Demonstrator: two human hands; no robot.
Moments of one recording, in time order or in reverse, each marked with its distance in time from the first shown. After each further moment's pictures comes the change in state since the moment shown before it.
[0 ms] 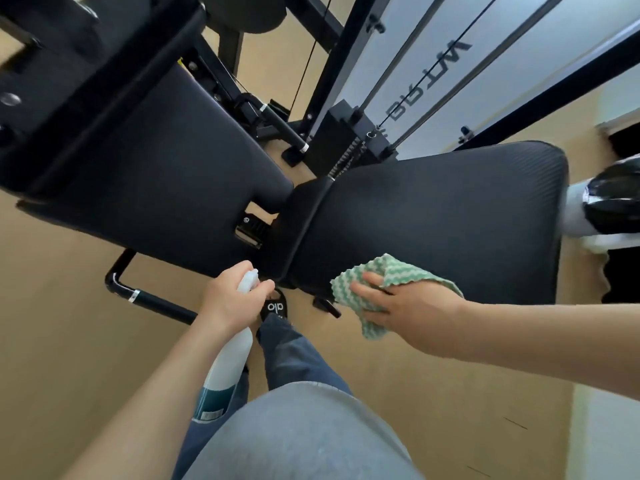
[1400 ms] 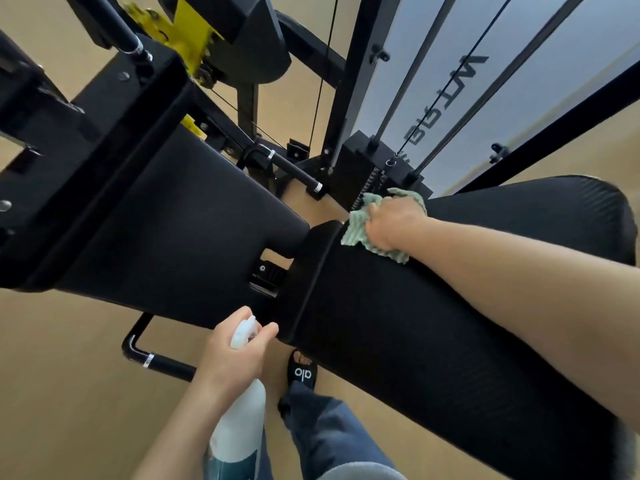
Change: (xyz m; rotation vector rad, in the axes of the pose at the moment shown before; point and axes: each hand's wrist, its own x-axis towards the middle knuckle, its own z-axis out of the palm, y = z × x) left_hand 0.034 0.027 0.019 -0.091 0.094 0.028; right_hand 0.127 0.200 -0.024 0.380 0.062 0.557
